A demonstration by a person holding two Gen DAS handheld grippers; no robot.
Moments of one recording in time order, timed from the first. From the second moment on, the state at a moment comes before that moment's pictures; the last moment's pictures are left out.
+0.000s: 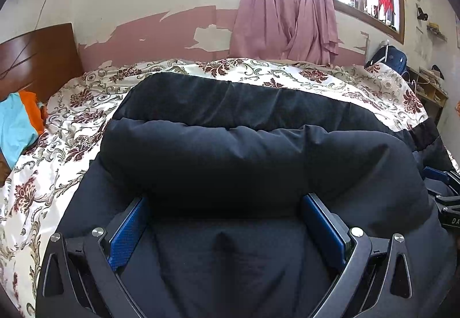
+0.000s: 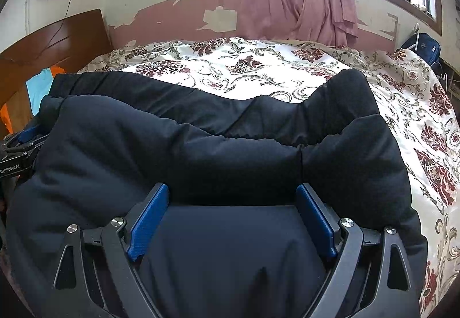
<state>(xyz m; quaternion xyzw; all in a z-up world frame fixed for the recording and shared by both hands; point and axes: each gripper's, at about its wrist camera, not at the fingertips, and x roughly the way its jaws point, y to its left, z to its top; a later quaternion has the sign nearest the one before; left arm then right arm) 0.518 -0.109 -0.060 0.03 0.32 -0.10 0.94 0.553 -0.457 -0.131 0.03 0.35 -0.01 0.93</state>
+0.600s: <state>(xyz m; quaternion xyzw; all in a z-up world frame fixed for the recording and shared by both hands) 0.487 -0.093 -0.034 0.07 0.34 -0.10 0.93 0.507 -0.464 -0.102 0.04 0.34 -0.02 0.94</state>
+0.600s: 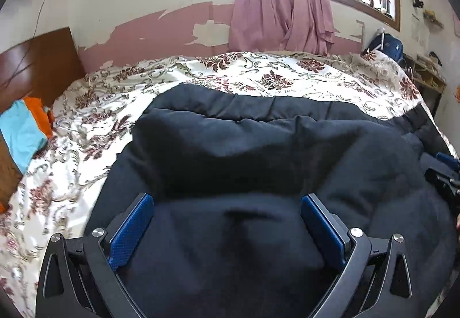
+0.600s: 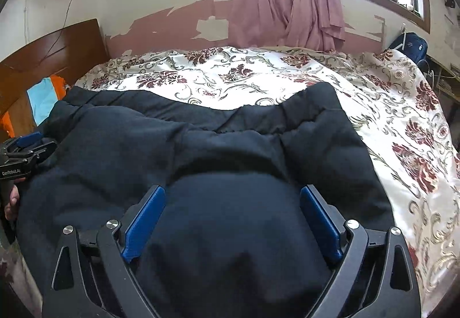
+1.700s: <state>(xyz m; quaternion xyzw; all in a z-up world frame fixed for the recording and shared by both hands) 0.511 0.036 -0.059 -0.08 0.43 -0.10 0.89 0.465 -0.555 -0.114 0.12 0.35 -0.06 0.93</state>
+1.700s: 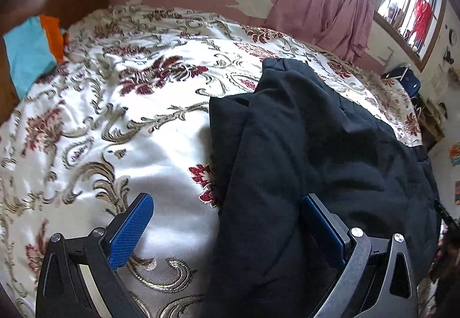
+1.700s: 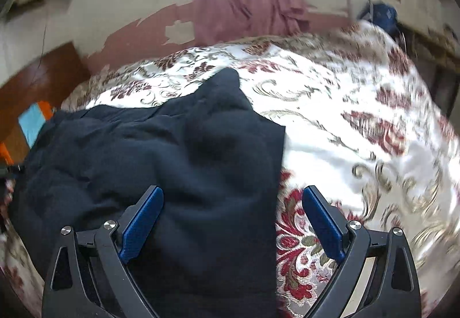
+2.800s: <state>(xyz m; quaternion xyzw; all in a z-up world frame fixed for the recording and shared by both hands) 0.529 0.053 -0.085 -0.13 0.45 -0.22 0.86 0.487 -0.594 -0.178 0.28 0.38 0.06 0.88</state>
